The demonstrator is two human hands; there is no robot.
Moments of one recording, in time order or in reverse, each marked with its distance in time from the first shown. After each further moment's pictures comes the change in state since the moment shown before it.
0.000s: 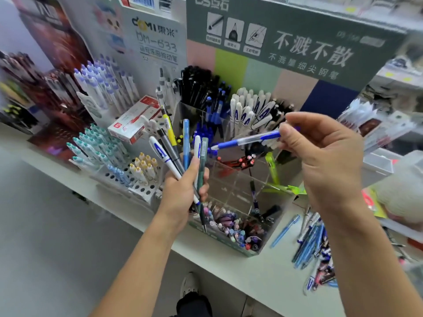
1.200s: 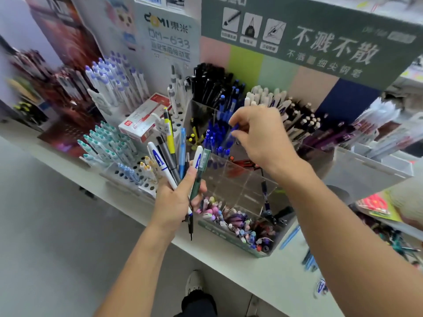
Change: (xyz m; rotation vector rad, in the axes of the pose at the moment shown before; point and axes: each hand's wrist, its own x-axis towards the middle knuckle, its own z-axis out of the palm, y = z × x) left_hand -0.008 0.000 -0.036 0.136 0.060 0.099; right_hand 0.050 0.043 0.083 -0.877 -0.383 -0.209
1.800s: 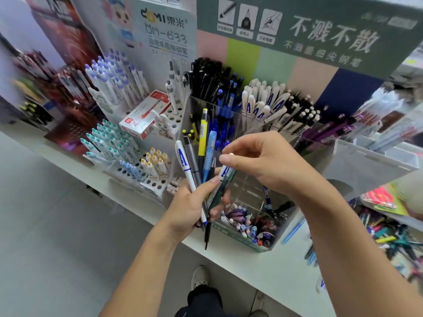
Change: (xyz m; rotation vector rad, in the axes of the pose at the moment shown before) left_hand -0.015 0.001 0.019 -0.102 -0.360 -0.136; right_hand -0.055 -0.011 -0.028 0.419 -0.397 0.195
